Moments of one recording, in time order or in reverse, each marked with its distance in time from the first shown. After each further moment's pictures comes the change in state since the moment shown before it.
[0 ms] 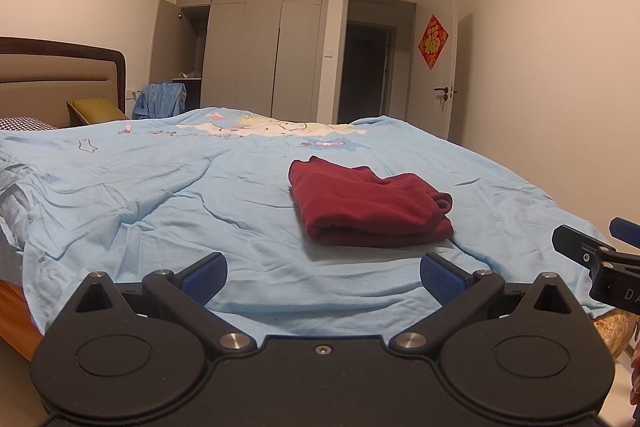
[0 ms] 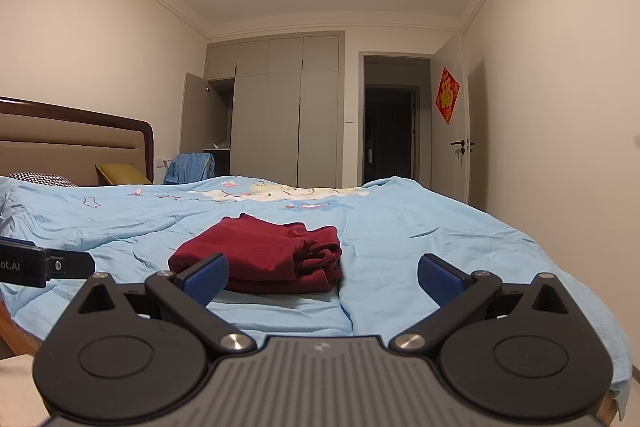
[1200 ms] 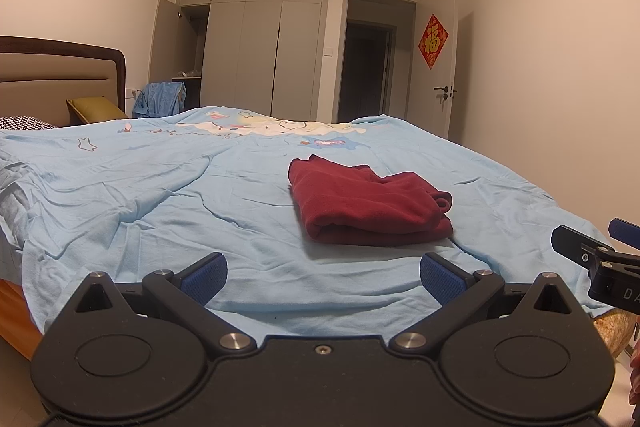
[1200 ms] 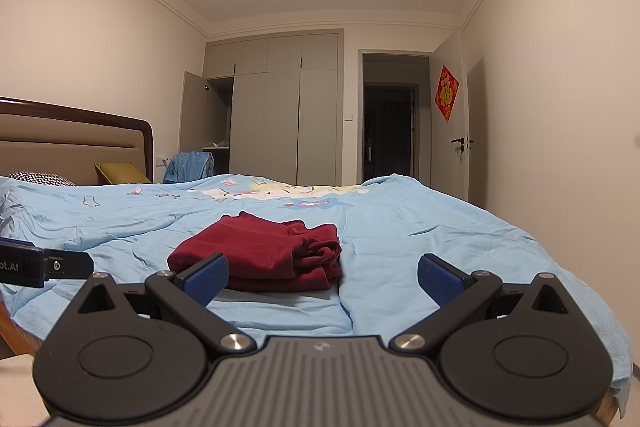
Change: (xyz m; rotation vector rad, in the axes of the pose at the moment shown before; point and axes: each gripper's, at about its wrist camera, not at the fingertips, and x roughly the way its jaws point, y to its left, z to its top) left arm 0.000 0.000 0.000 0.000 0.000 0.000; right arm 0.000 0.000 -0.004 0.002 0.003 -0.002
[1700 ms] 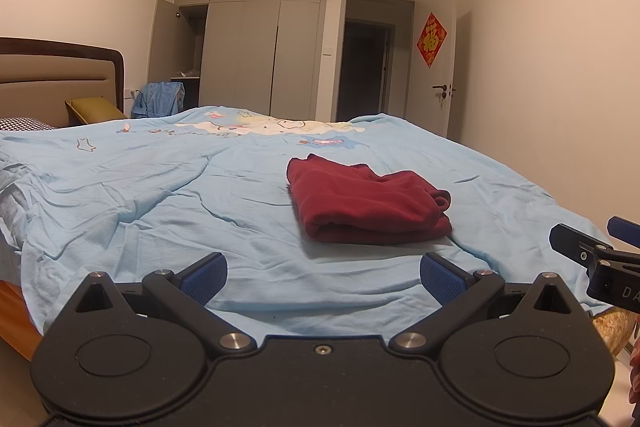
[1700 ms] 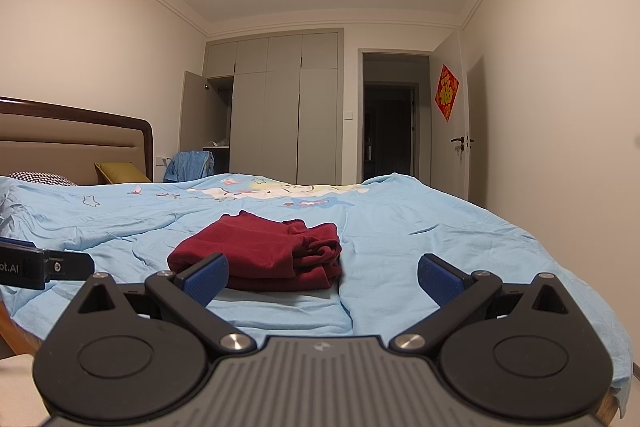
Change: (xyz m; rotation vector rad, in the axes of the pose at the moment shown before) left arm -0.001 -0.001 0.000 0.000 0.001 0.000; right arm 0.000 0.000 0.001 0.000 0.001 0.000
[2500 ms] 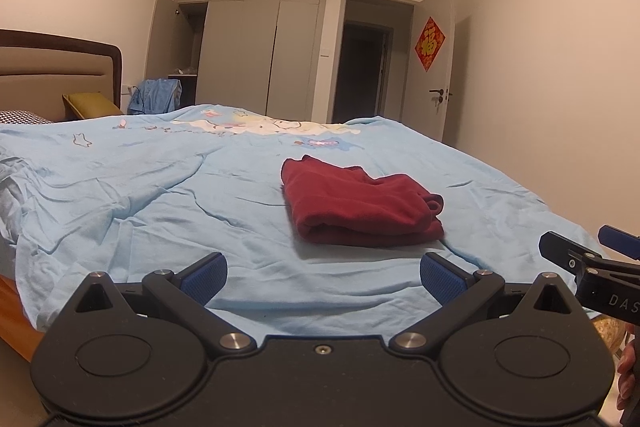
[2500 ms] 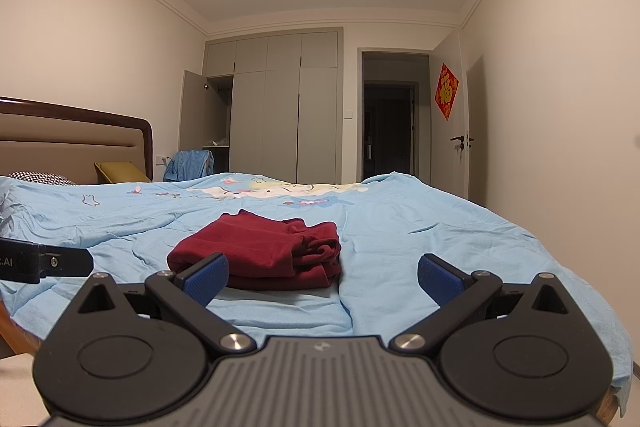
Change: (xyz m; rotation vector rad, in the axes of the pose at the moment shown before) left arm -0.003 -0.001 -0.002 -0.023 0.001 -0.017; right arm 0.000 0.000 -0.001 0.001 0.003 -0.001
